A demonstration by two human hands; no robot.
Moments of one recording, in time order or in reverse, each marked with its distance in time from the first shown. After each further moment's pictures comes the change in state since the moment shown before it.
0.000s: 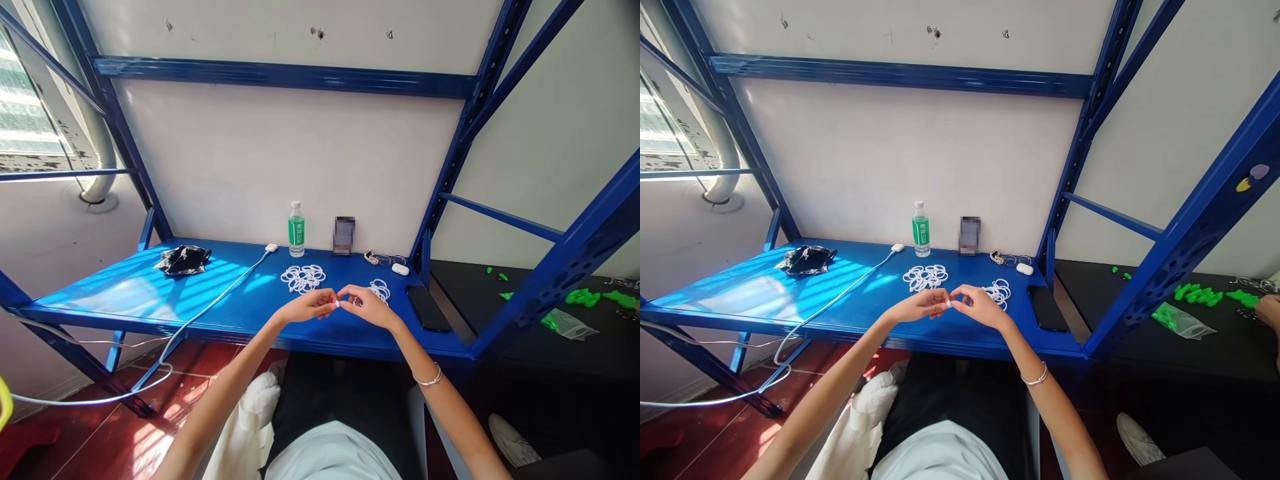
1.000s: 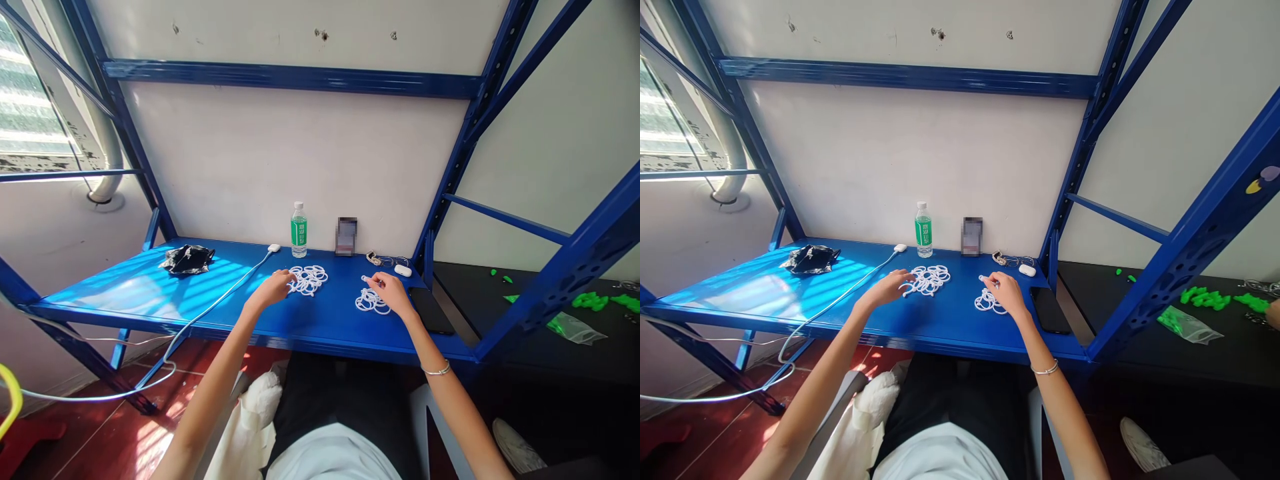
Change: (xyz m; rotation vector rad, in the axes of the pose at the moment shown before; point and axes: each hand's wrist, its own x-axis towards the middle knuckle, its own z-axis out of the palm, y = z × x) left_hand -0.028 -0.040 -0.071 0.734 0.376 -0.315; right_hand -0.001 0.049 -0.034 -0.236 0.378 0.177
